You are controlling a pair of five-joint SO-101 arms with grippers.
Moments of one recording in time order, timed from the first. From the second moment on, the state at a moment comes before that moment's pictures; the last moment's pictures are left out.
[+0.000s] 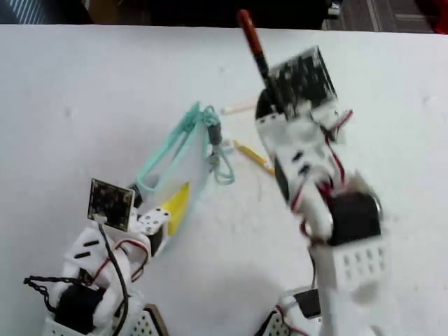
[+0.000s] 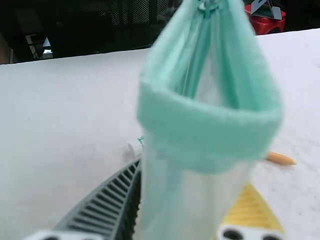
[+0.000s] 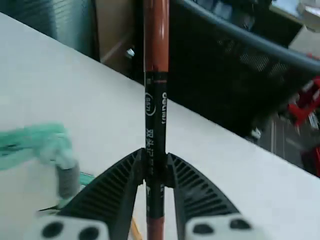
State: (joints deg) left arm 14.5 -104.8 77.3 59.8 5.8; right arm -17.6 -47.3 15.1 59.9 18.9
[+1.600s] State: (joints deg) left arm 18.9 -104.9 78.3 59.8 3.8; right arm -45.9 -62.4 41.9 38.0 7.1
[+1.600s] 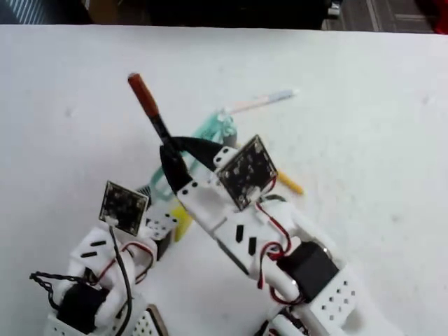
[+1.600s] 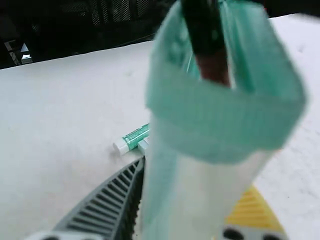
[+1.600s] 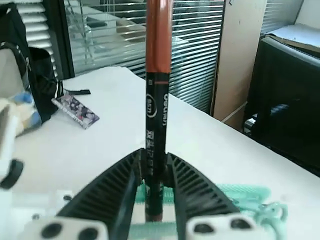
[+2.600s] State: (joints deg) left arm 18.9 -104.9 78.3 59.8 3.3; right arm -35.4 -66.7 38.4 42.5 9.5
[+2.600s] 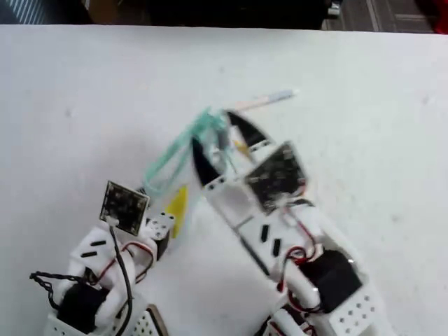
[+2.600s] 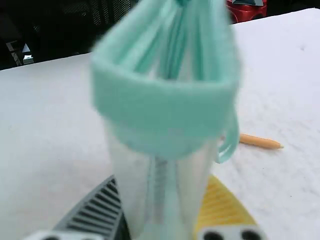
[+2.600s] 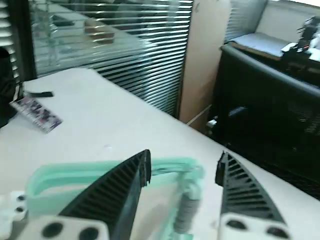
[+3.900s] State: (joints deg) left arm 19.3 -104.9 80.6 57.7 -2.2; right arm -9.2 60.2 -62.2 58.3 13.1
